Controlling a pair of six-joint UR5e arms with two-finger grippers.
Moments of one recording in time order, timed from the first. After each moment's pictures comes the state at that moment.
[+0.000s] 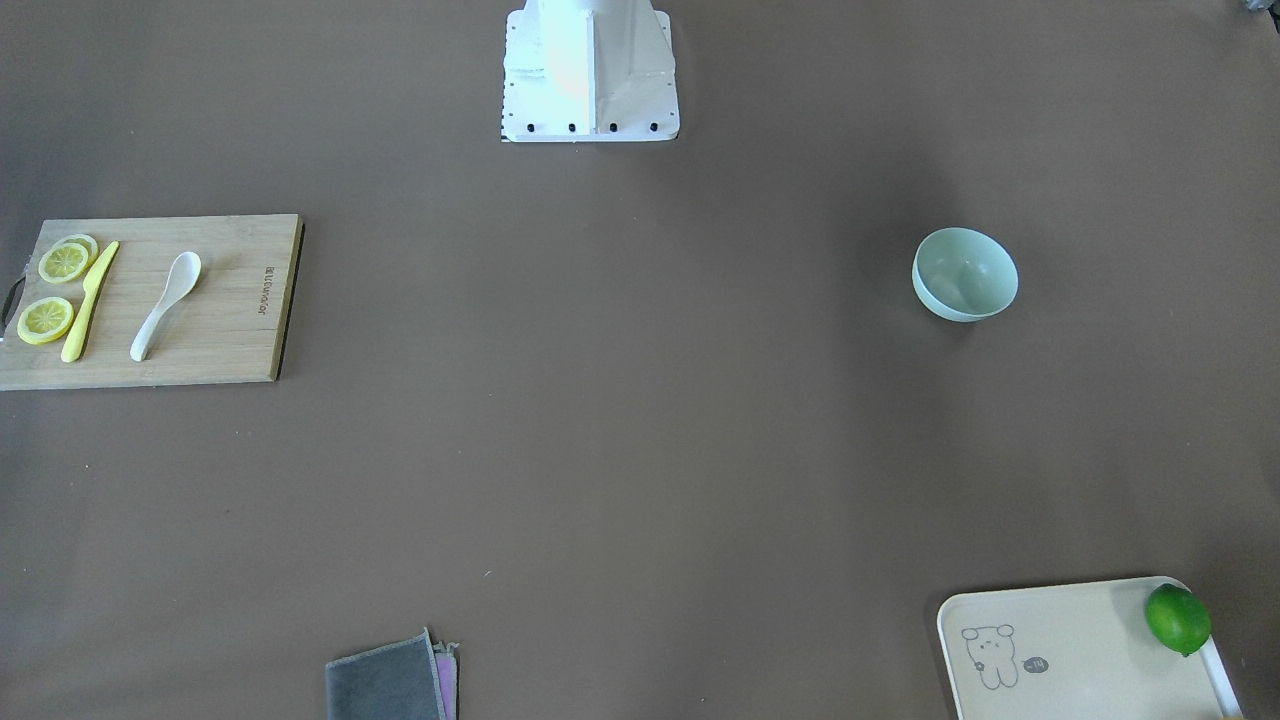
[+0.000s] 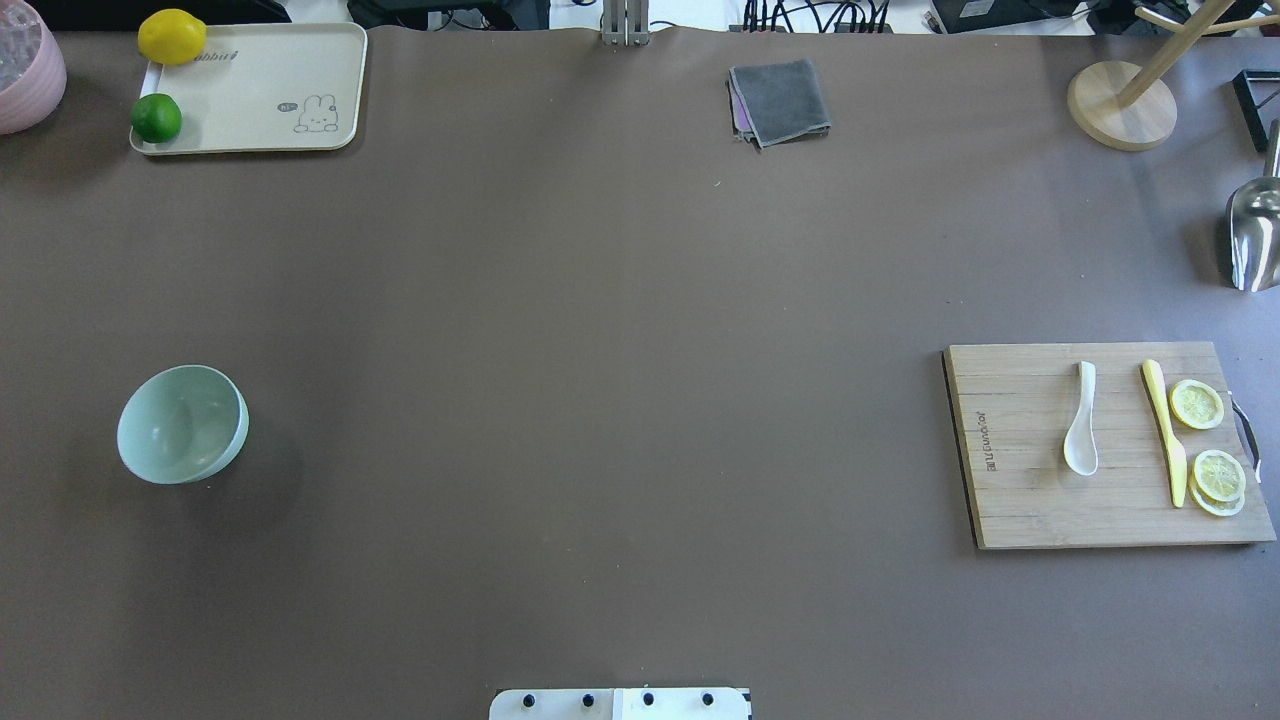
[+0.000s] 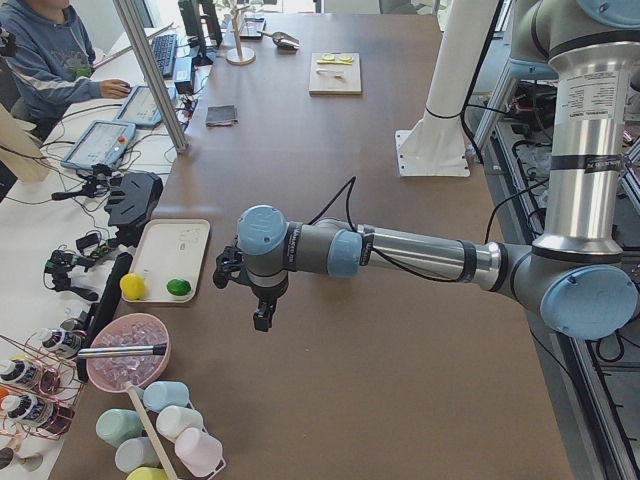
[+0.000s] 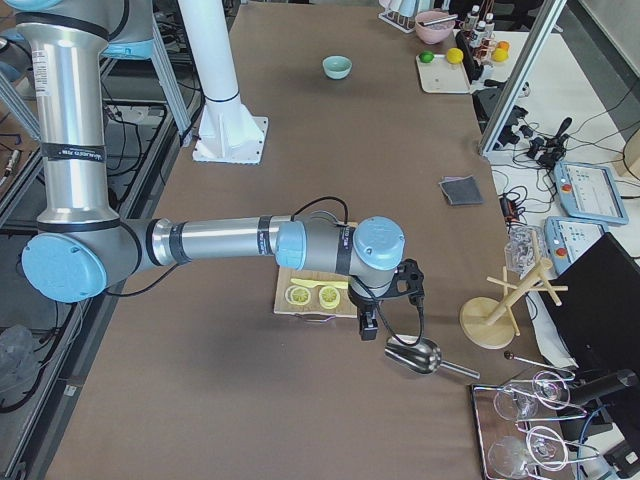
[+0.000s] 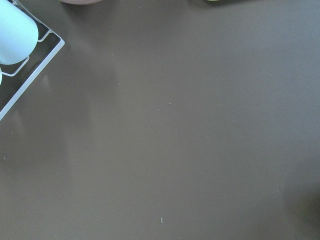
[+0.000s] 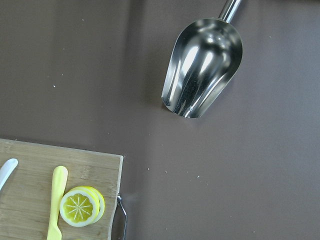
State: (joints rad) left arm -1.56 -1.56 -1.73 -1.55 -2.39 0.08; right arm 1.63 -1.56 1.67 -1.73 2.39 -0.21
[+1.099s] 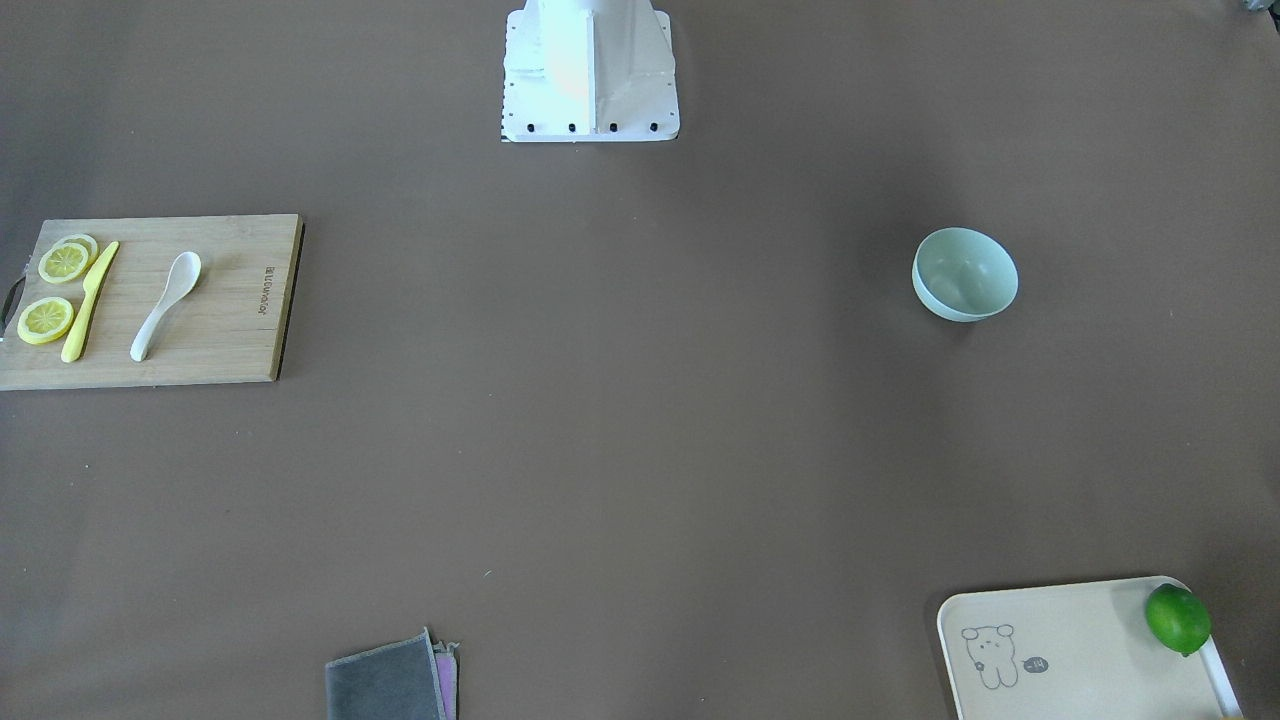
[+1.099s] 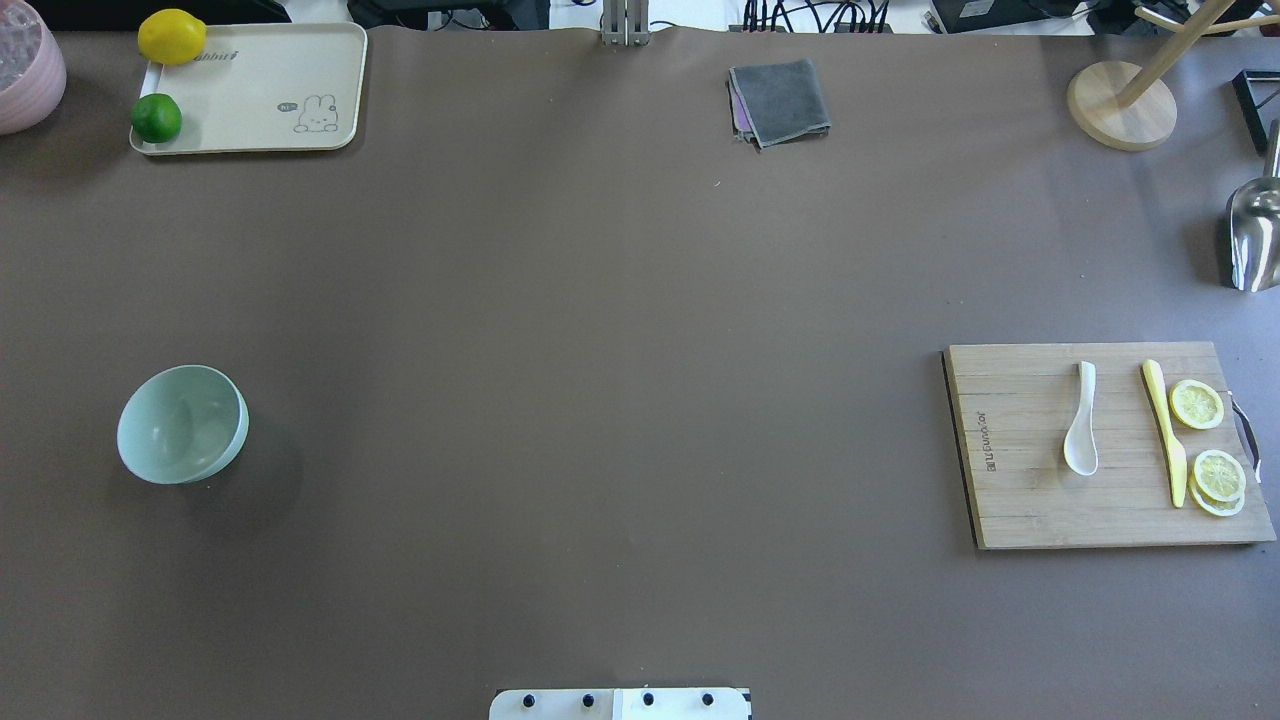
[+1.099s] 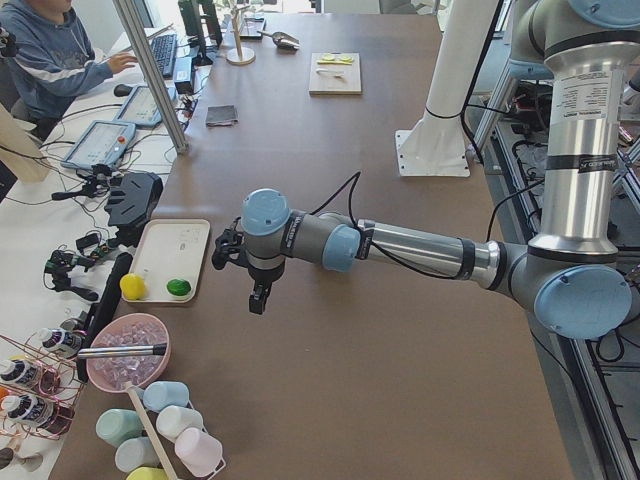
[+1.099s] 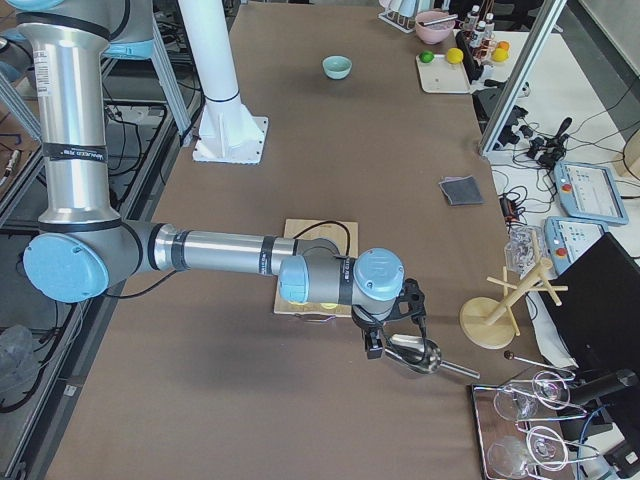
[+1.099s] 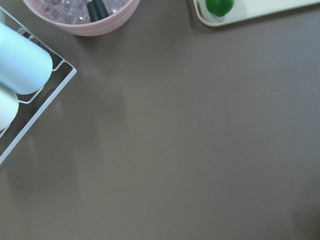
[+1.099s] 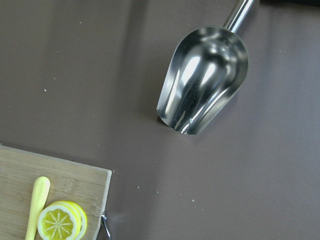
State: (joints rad) left arm -1.46 -1.56 -1.77 -1.71 -2.38 -0.13; right arm 1.61 -1.56 1.52 -1.50 2.45 -0.21
